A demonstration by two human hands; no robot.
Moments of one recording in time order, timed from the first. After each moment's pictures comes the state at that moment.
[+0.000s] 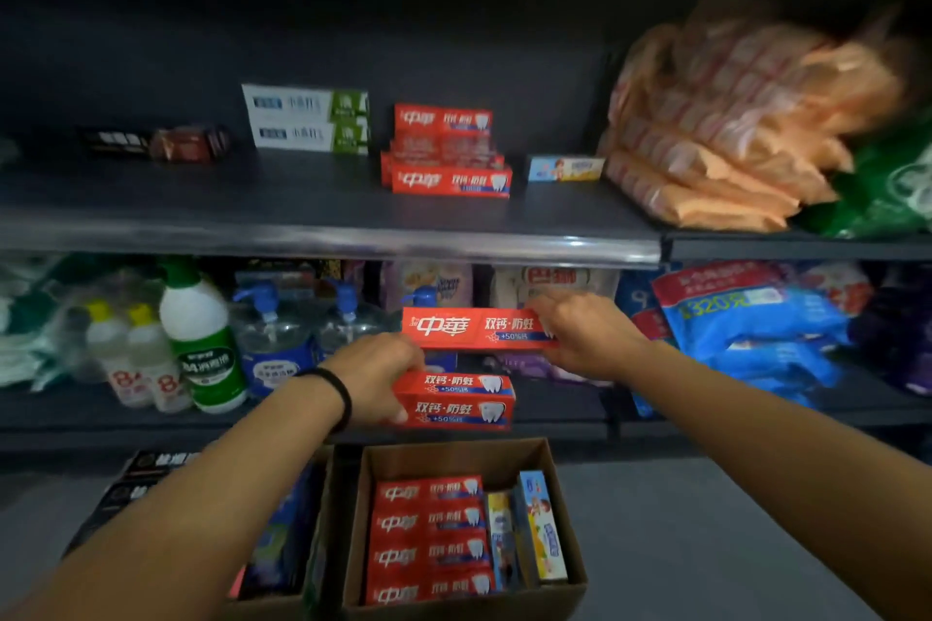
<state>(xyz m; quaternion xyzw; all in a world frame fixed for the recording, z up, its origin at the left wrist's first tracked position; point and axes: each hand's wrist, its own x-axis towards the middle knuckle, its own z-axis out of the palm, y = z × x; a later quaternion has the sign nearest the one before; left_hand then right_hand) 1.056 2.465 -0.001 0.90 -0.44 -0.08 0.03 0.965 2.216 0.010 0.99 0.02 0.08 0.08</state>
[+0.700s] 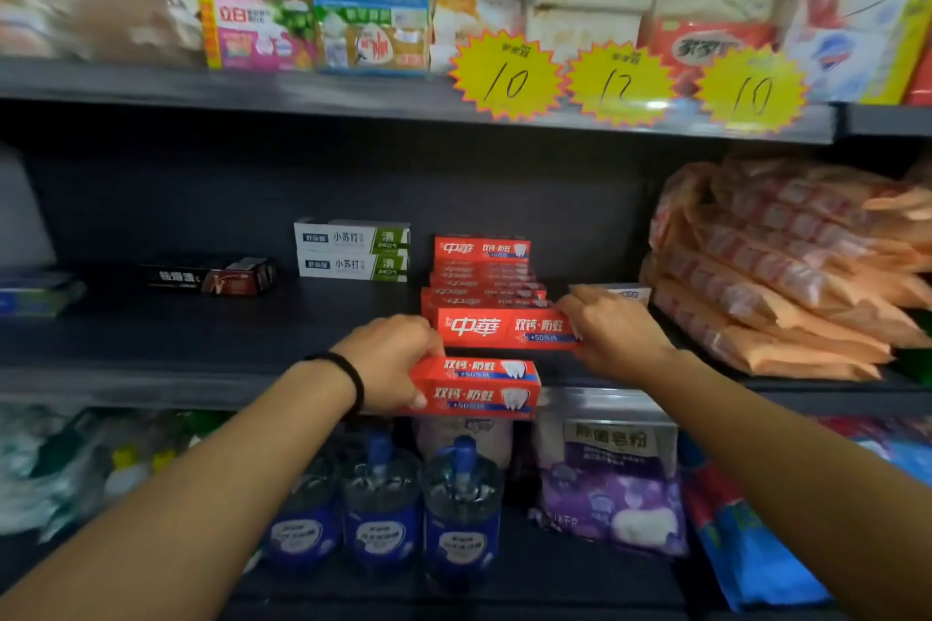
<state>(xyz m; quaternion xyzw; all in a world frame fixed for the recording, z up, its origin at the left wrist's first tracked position) 1.160 2.449 0.136 0.90 -0.43 0.04 0.06 1.083 2.191 0.127 0.97 -0.03 0.18 0.13</state>
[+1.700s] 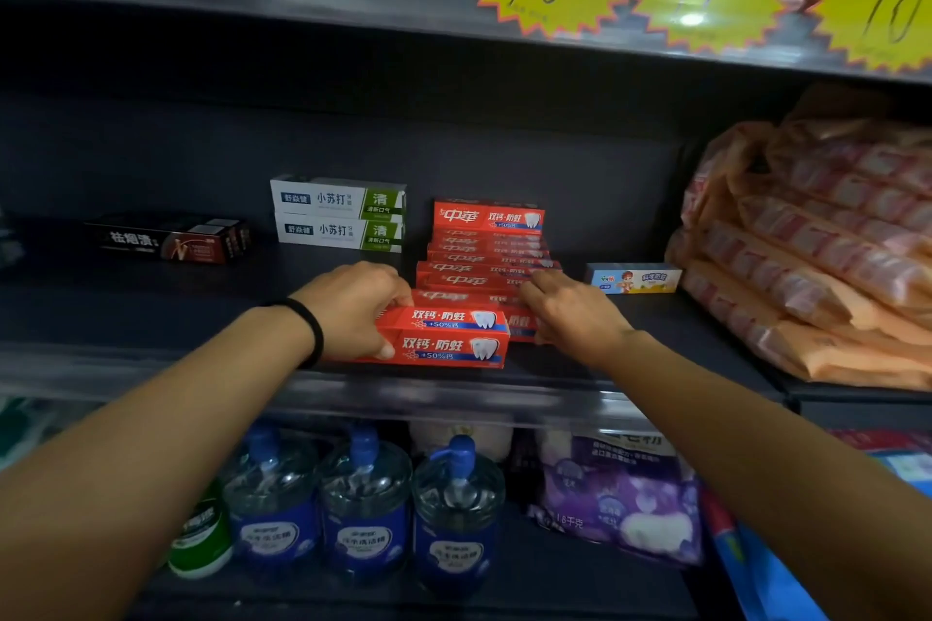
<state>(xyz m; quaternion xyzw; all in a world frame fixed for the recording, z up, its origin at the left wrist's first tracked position) 1.241 2.440 0.130 0.92 -0.40 0.04 0.05 1.184 2.173 0.083 0.98 0.05 0.14 0.16</state>
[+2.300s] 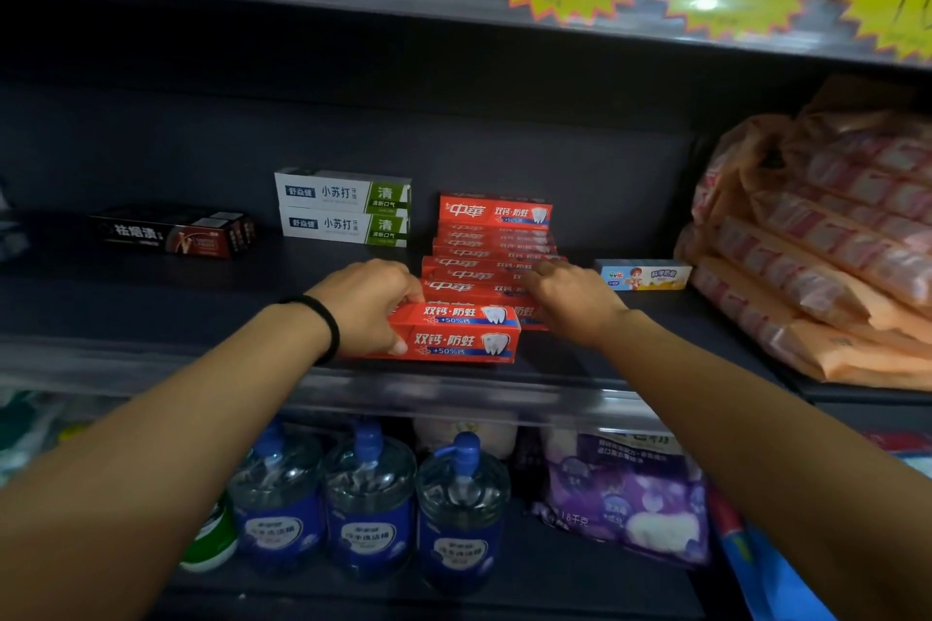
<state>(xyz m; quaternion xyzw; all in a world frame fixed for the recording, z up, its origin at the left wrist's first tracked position) 1.248 2.432 0.123 0.92 -0.40 0.03 0.07 1.204 2.174 0.088 0.98 0.04 0.13 0.15</state>
